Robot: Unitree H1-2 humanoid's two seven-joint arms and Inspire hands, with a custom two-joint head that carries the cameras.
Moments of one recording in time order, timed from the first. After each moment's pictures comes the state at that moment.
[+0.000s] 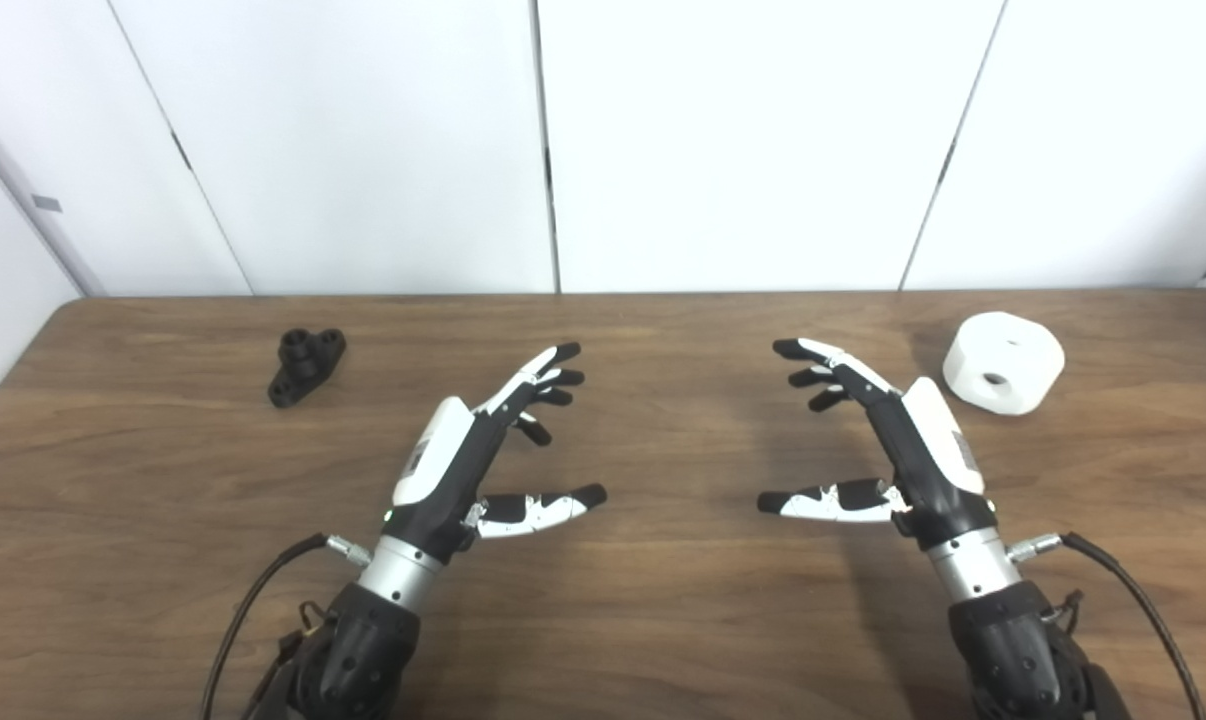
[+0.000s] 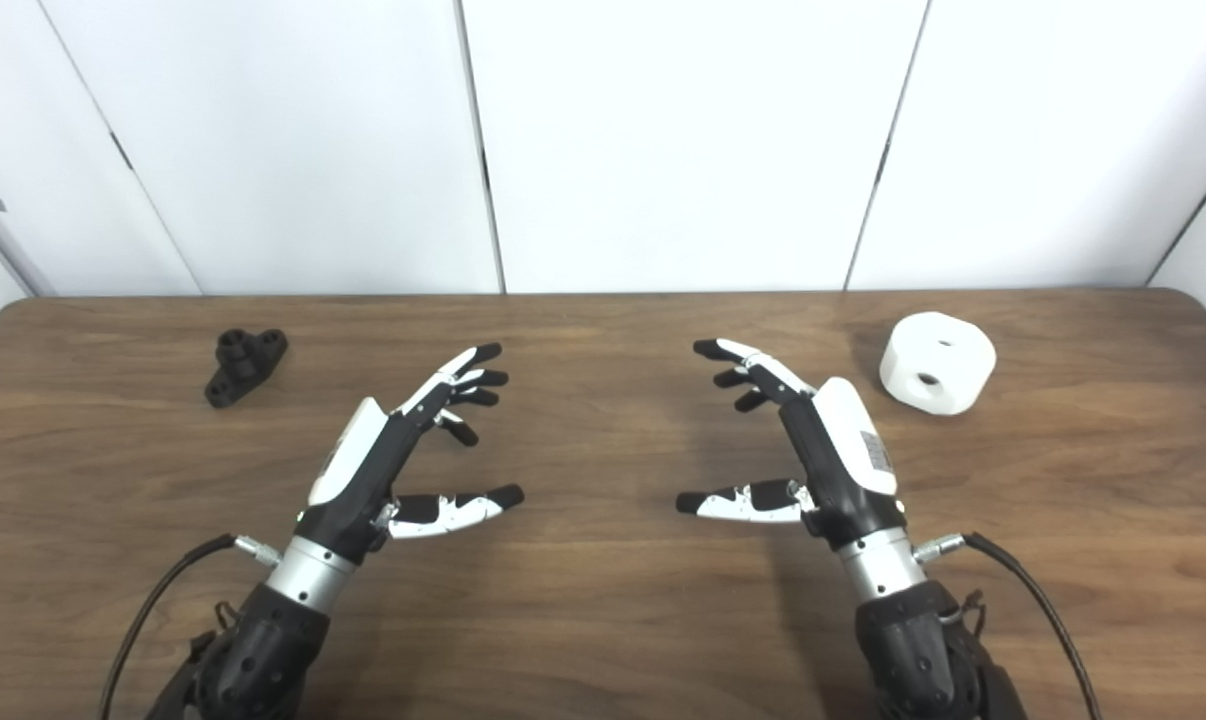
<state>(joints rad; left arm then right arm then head) -0.14 0.19 -0.15 -0.03 0.42 -0.29 -0.05 -0.15 -0.21 0.10 -0.07 -0.50 -0.24 -0.05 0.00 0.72</state>
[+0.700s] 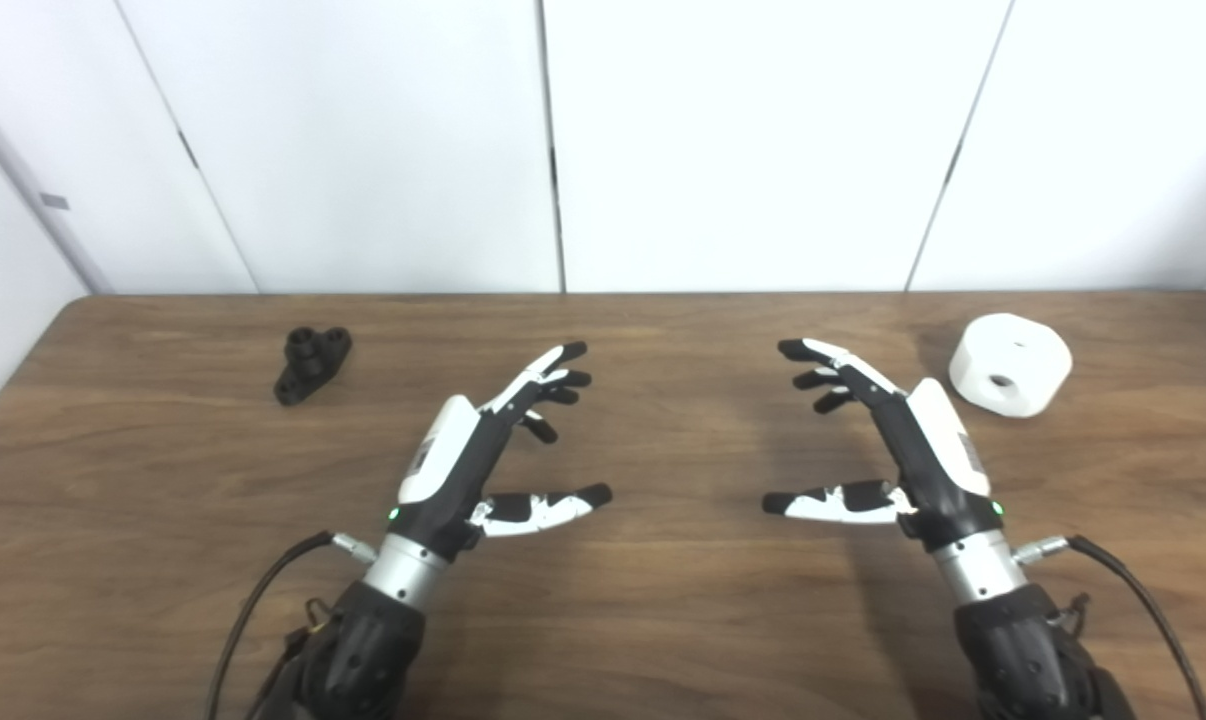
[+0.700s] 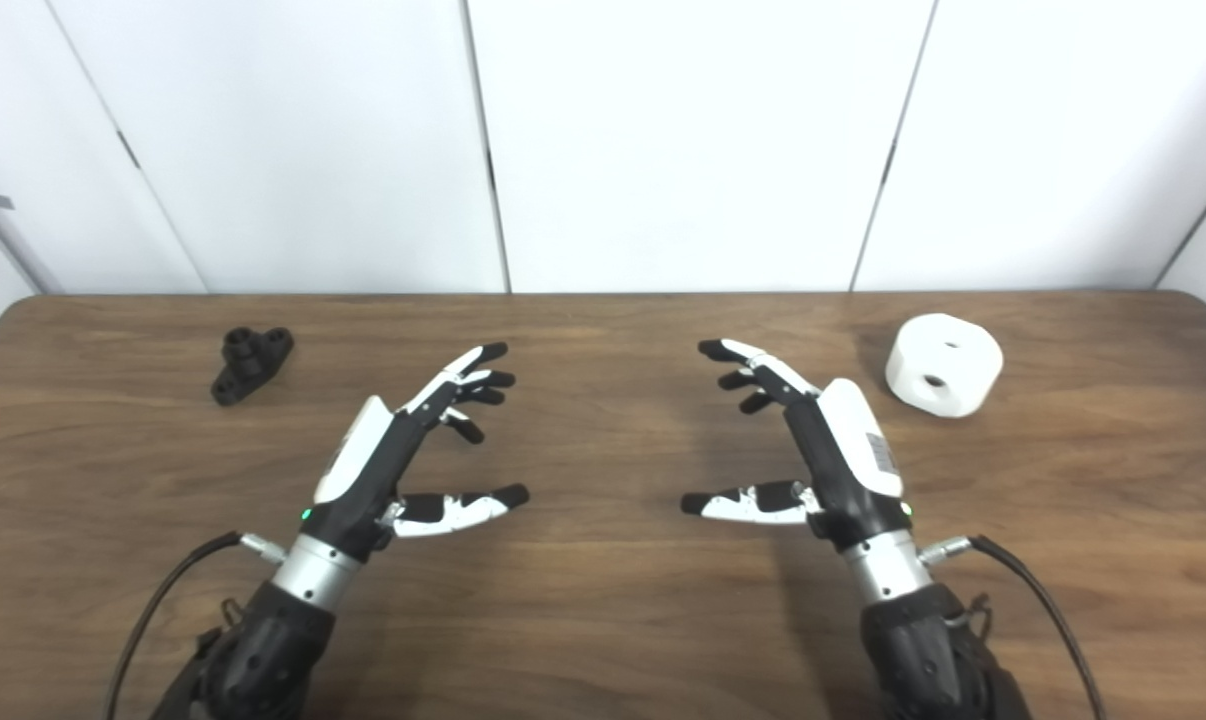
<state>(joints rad) -0.14 0.18 -0.15 -0.02 0.42 -0.30 -0.04 -0.15 -0.21 0.10 -0.07 -0.49 -0.24 -0.05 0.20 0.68</state>
